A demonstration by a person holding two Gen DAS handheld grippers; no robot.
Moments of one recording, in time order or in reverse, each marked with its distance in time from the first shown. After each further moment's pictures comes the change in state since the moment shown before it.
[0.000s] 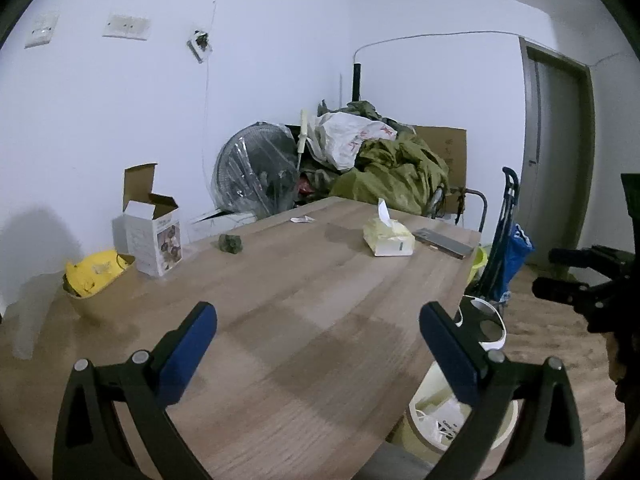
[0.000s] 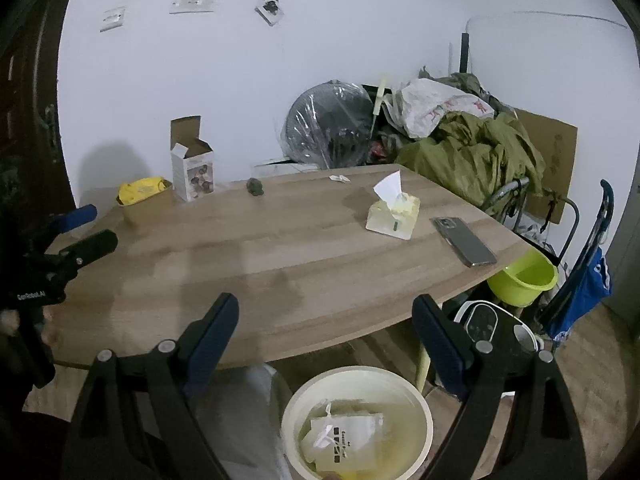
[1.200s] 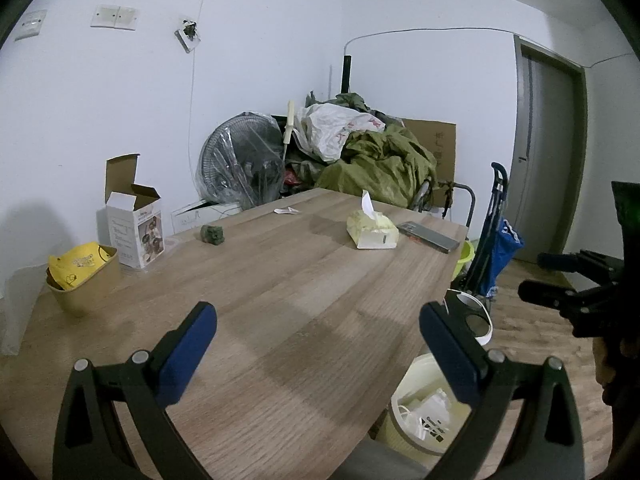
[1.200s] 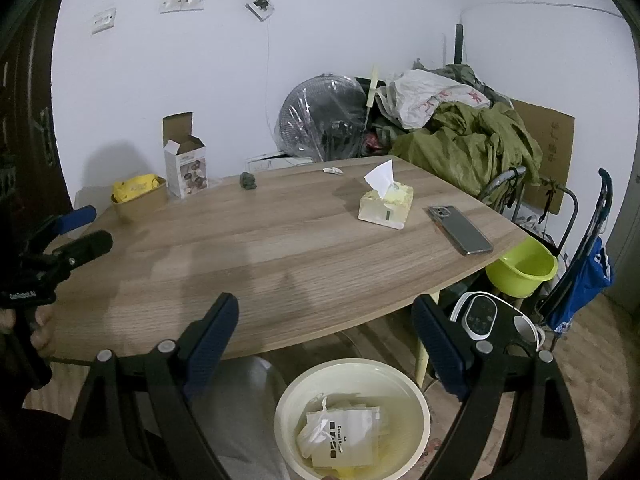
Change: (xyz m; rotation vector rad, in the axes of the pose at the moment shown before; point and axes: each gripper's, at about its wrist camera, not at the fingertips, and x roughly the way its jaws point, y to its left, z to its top) left arm 0.005 -0.011 0.000 -0.009 0.037 -0.044; right arm 0.007 -0.012 -0.010 0.024 0.015 -0.002
